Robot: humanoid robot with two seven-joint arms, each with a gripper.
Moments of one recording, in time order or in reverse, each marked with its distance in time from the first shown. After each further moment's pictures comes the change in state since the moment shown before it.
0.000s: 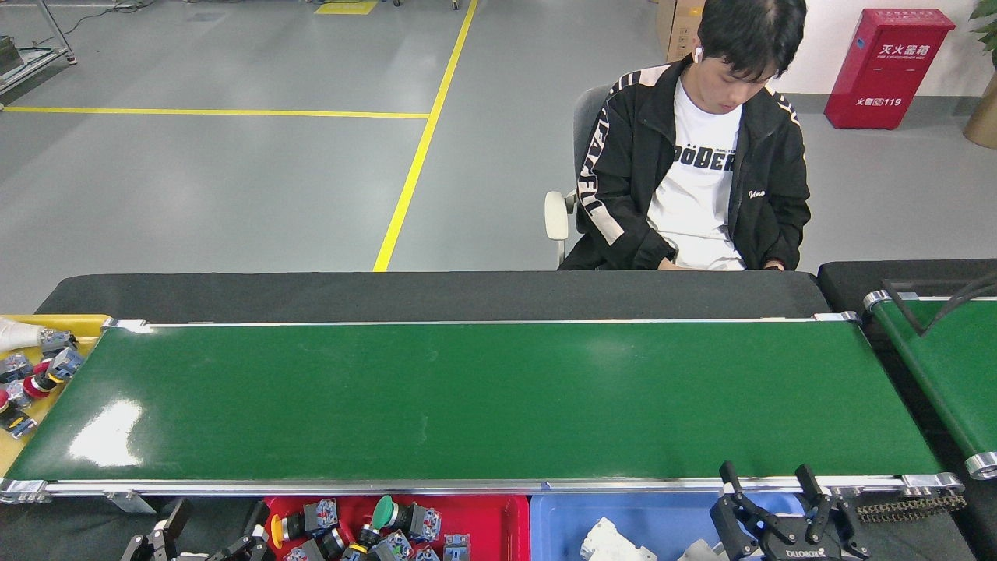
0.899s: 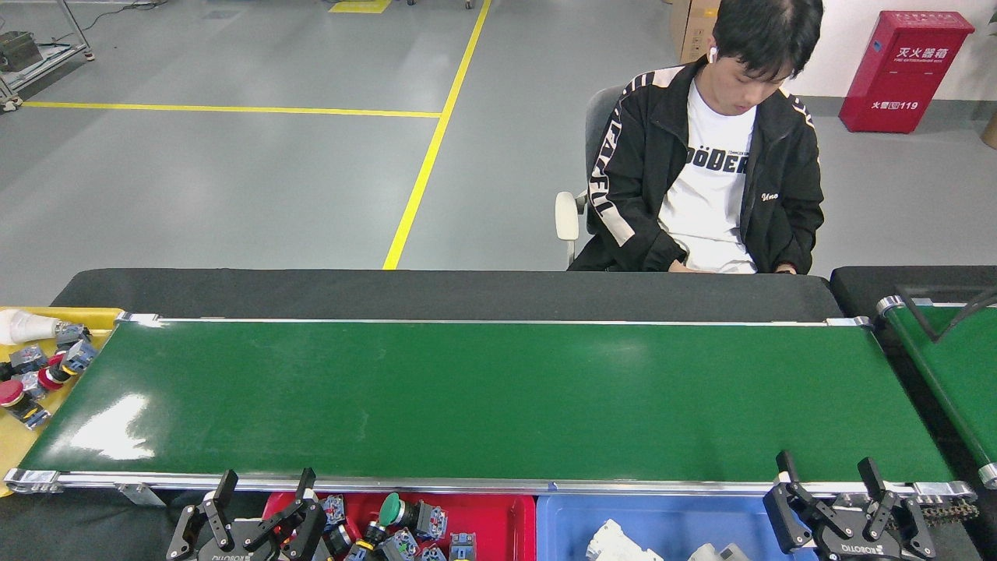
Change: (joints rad) left arm -0.047 -0.009 -0.099 -0.004 0.016 0.104 -0.004; right arm 0.001 -0.026 -0.069 0.000 0.000 -0.010 0.069
